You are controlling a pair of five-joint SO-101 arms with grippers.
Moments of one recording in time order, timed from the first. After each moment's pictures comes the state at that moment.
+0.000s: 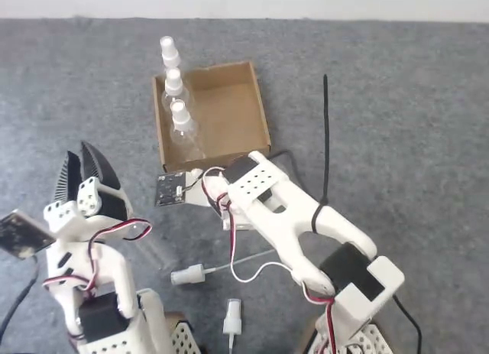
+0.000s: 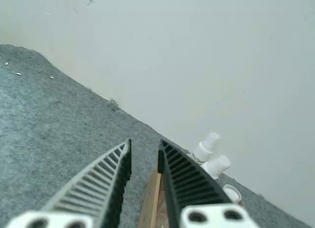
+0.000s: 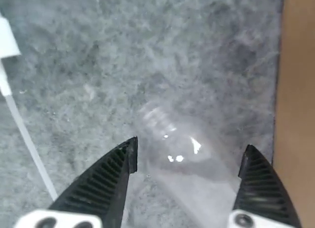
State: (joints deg) left arm -24.0 -103.4 79.9 42.9 30.0; right arm -44.4 9.0 18.6 62.6 51.0
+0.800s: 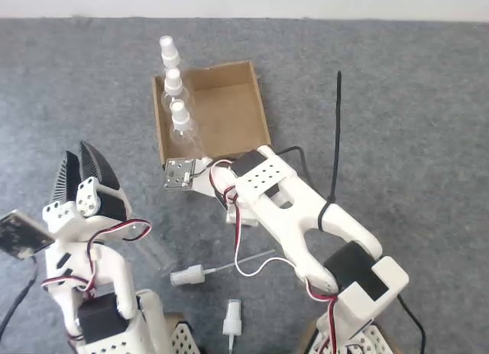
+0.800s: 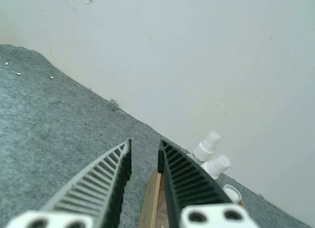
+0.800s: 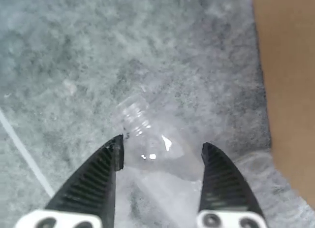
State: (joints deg) left arm -24.0 -103.4 79.9 42.9 30.0; right arm -41.8 8.9 18.5 63.7 45.8
